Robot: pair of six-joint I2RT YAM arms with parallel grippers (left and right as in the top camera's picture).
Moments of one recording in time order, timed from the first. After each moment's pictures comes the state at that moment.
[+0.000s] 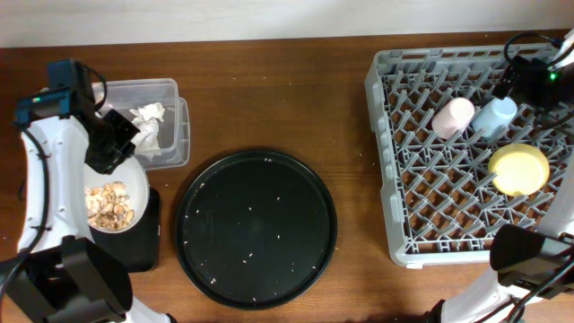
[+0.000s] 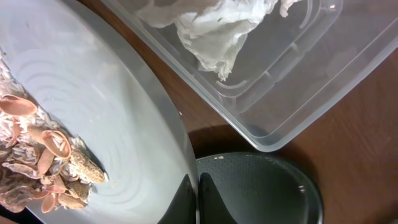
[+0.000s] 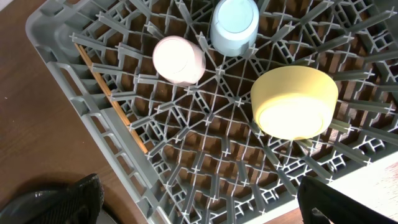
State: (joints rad) left arm 0.26 1.78 1.66 -1.24 0.10 -0.62; right arm -0.37 1.89 2.32 -1.64 -0.06 0.21
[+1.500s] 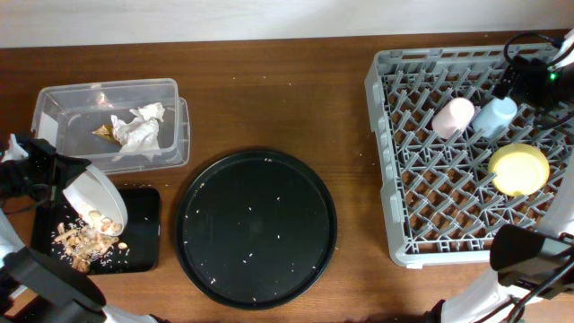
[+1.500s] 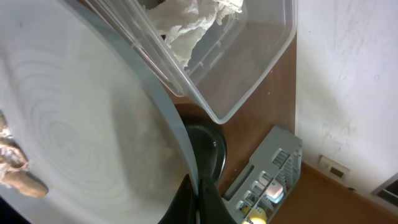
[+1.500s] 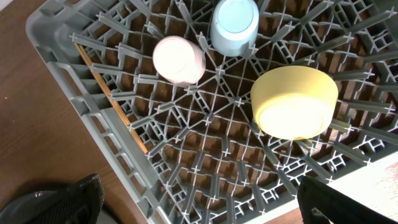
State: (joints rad) left arm 0.73 1.78 1.61 -1.30 0.74 -0.30; right arm -0.37 1.89 2.32 -1.64 -0.06 0.21
